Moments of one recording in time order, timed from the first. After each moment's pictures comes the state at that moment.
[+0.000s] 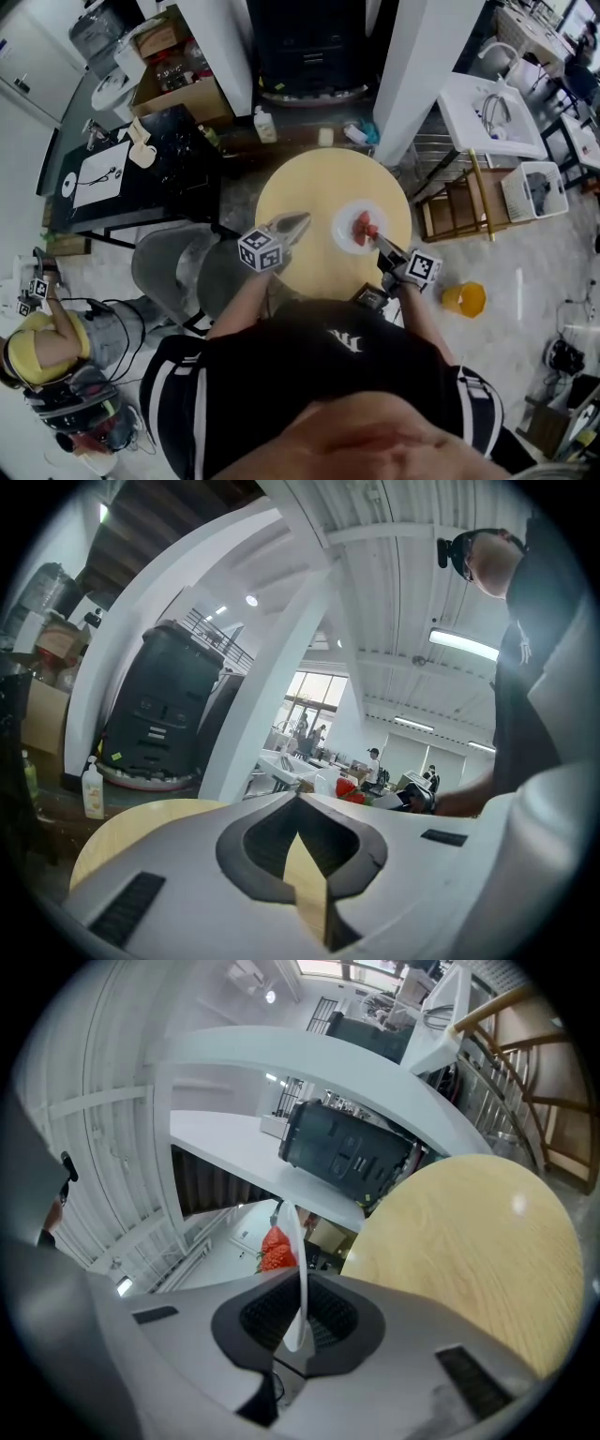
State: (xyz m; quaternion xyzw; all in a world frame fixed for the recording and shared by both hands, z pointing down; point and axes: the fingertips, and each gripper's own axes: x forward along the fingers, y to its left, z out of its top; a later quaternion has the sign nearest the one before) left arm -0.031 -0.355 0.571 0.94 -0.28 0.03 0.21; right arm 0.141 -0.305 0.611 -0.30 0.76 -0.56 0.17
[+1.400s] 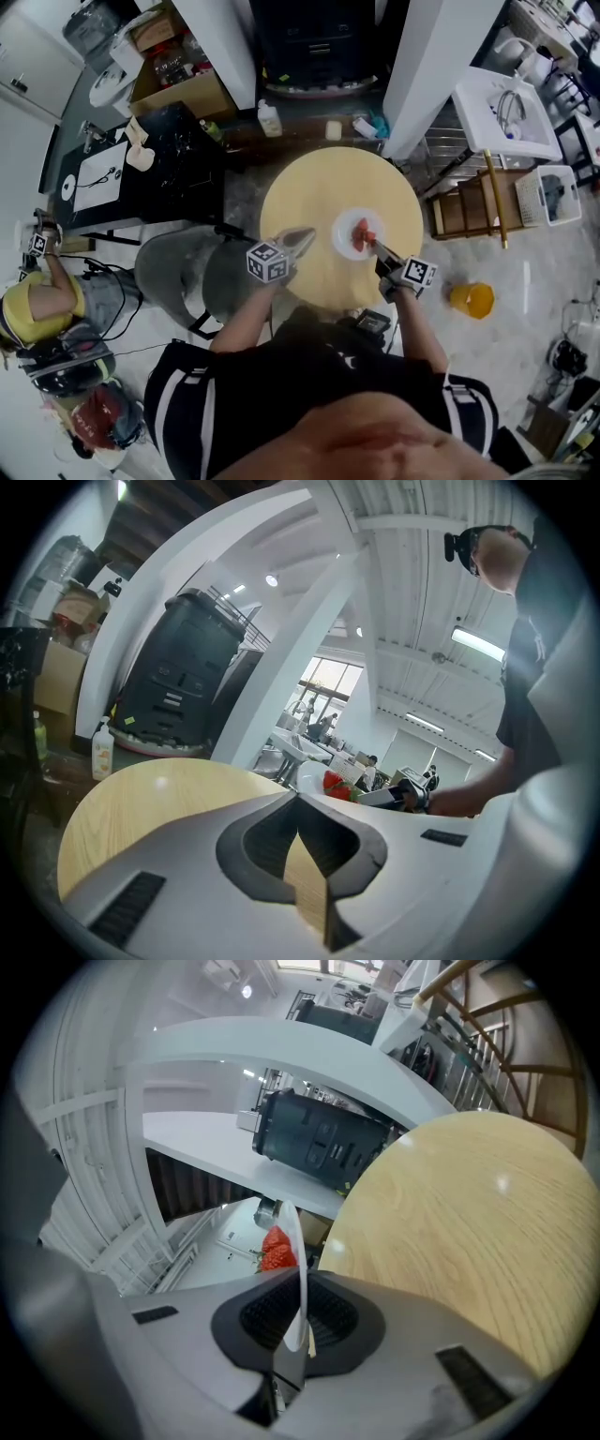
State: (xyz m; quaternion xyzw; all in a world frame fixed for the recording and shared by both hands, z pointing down) left arm -0.042 -0.351 0.649 0.91 -0.29 0.07 0.28; right arm 0.116 -0.321 0.678 -0.30 0.73 -0.59 0.17
